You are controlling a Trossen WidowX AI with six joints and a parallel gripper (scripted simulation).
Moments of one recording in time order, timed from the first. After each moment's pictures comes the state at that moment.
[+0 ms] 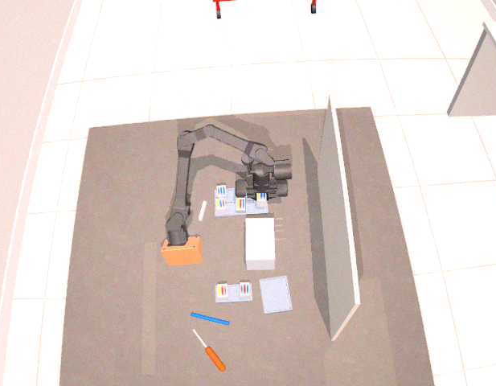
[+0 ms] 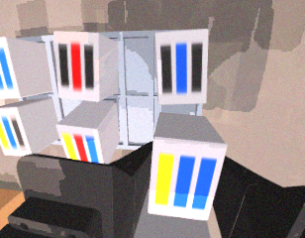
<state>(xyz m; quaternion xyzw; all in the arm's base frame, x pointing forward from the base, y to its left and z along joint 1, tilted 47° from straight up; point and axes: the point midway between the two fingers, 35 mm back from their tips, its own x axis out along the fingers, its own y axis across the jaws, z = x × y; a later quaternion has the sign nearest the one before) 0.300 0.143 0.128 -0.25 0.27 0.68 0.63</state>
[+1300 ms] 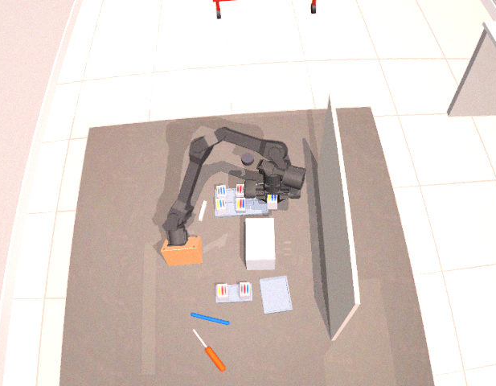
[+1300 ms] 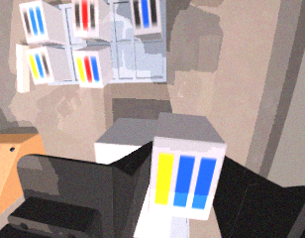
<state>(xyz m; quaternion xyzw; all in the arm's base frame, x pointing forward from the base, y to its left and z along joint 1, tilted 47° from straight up) 0.346 0.031 0.146 -0.25 0.28 0.67 0.64</state>
